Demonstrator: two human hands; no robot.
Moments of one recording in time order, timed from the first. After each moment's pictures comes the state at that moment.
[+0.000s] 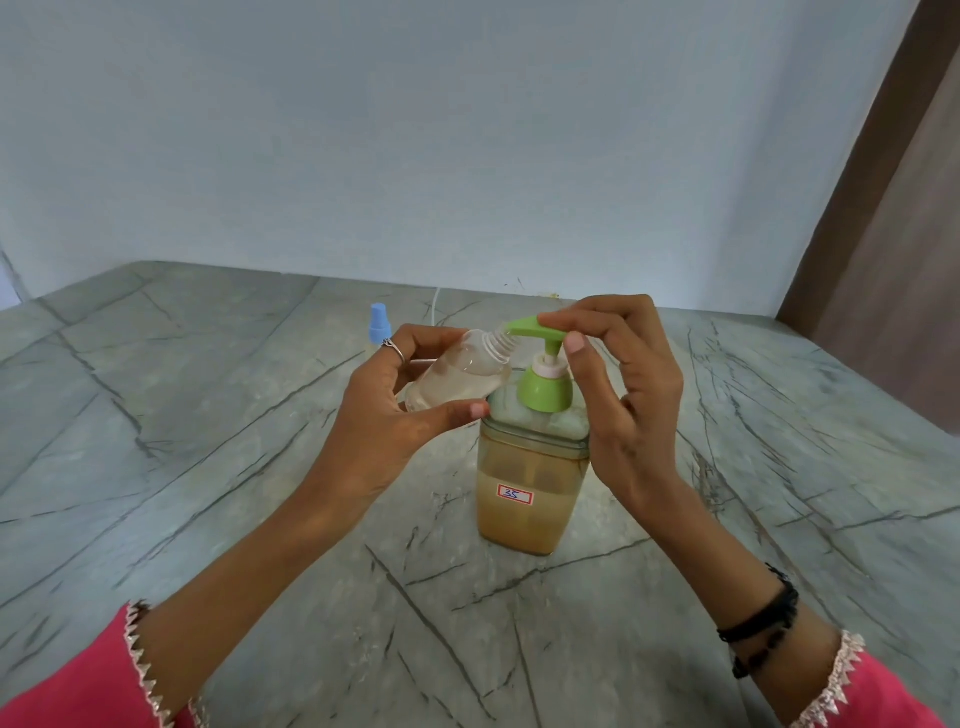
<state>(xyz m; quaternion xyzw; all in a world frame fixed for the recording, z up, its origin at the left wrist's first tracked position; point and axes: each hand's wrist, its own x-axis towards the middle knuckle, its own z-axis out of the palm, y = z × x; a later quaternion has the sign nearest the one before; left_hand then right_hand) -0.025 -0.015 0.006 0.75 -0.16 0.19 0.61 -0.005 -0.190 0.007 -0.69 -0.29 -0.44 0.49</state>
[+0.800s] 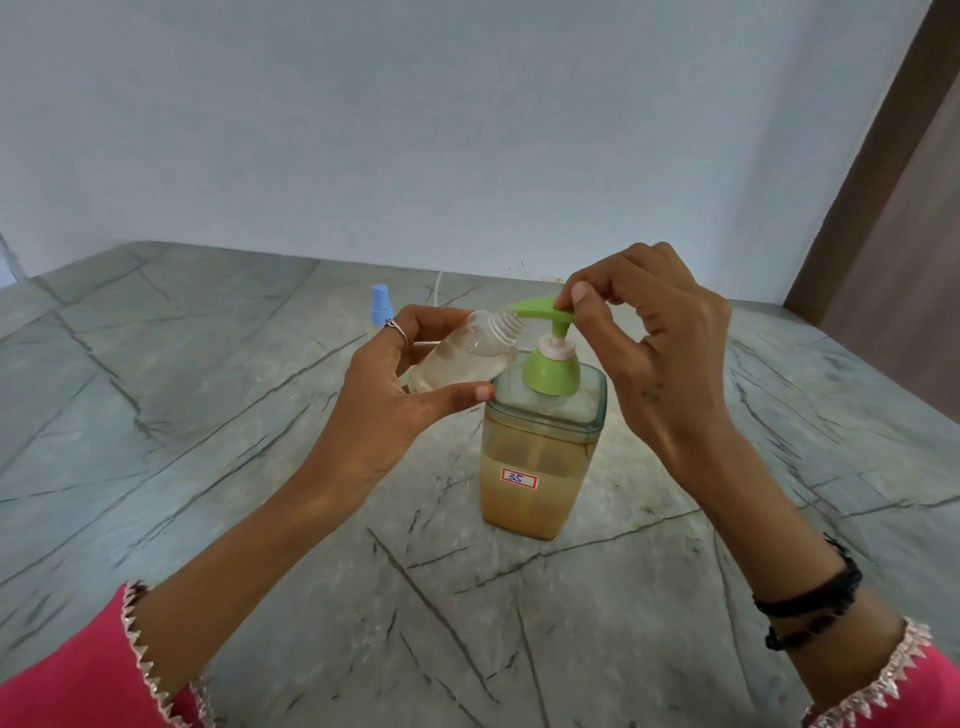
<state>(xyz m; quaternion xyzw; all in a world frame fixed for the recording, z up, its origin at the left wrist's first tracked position) -0.026 -0.014 0.007 0.75 -0.16 0.19 0.61 -0.006 -0.198 0.035 -0.74 -0.29 -0.48 0.37</state>
